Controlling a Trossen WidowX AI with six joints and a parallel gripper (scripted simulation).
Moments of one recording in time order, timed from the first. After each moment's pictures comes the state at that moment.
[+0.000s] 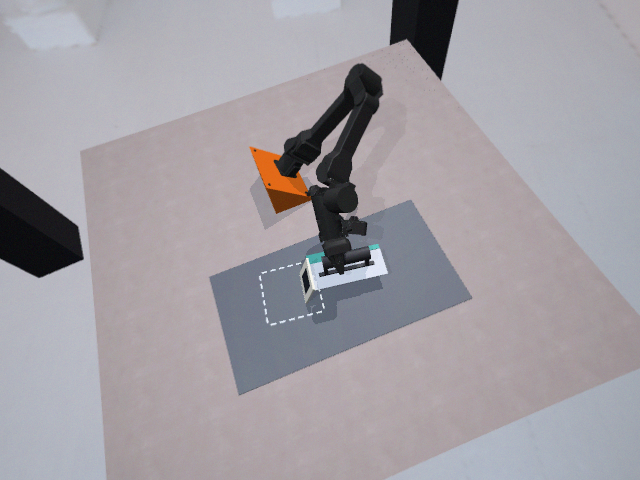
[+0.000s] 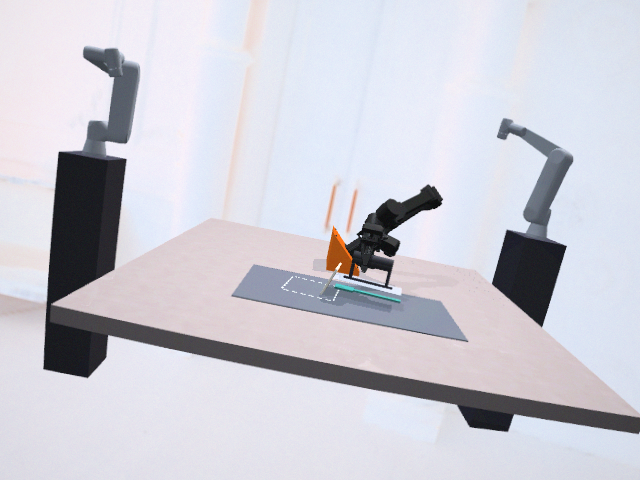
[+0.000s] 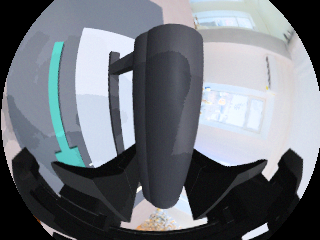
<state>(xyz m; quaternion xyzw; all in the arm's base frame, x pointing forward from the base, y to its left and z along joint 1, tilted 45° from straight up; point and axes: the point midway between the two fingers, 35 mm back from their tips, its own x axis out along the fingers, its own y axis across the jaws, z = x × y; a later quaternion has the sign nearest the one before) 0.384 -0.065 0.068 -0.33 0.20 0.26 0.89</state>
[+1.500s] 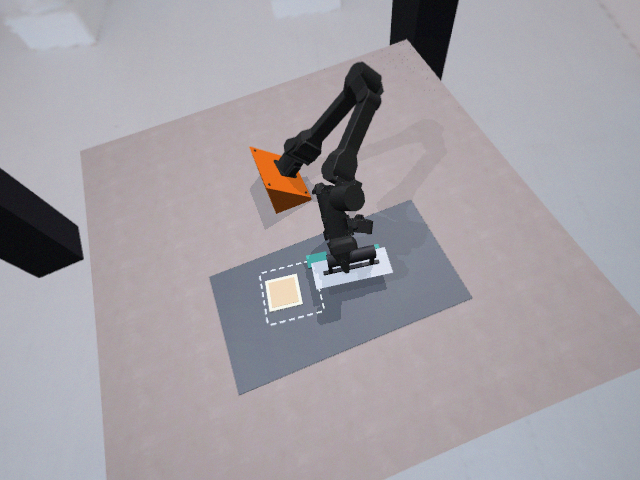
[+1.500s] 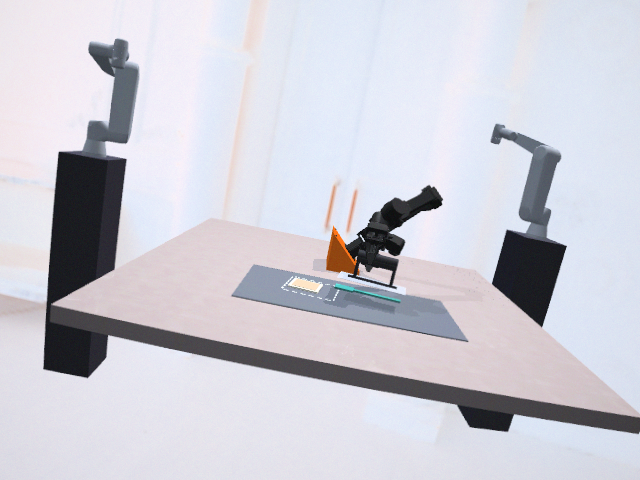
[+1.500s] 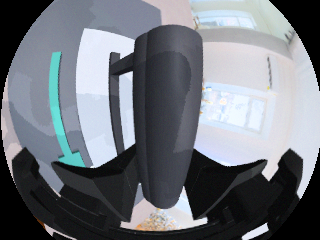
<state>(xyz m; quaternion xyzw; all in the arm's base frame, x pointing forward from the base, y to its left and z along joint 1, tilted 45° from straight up) 0.389 -0.061 0.082 -0.33 0.21 0.26 0.88</state>
